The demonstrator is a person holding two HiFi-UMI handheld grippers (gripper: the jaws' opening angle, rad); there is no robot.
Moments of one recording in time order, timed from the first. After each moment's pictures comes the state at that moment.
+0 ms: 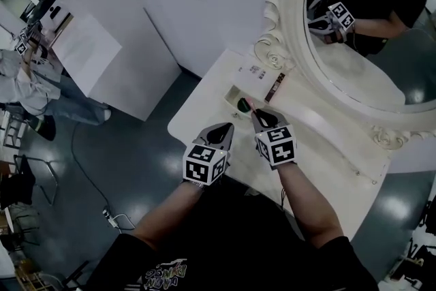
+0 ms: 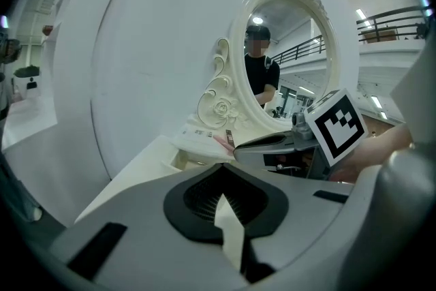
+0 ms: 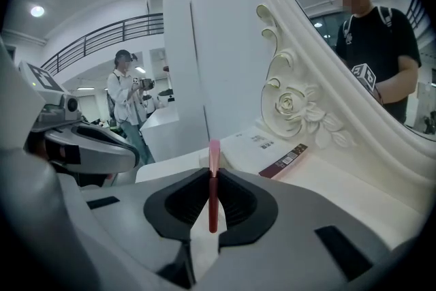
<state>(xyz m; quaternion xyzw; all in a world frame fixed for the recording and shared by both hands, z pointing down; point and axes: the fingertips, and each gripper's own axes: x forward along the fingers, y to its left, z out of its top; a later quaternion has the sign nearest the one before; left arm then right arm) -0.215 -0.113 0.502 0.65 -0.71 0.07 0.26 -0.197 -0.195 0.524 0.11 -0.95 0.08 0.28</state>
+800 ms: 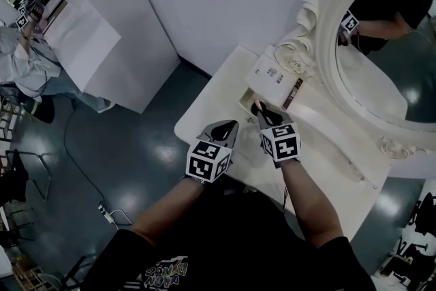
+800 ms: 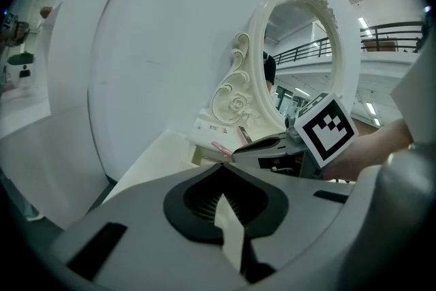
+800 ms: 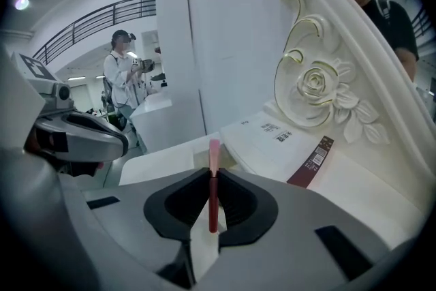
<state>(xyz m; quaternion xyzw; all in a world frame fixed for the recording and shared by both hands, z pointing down) -0.273 -0.110 0.525 0.66 -0.69 0.06 0.28 -0.249 -0.198 0.563 0.12 -0.93 0.08 0.35</state>
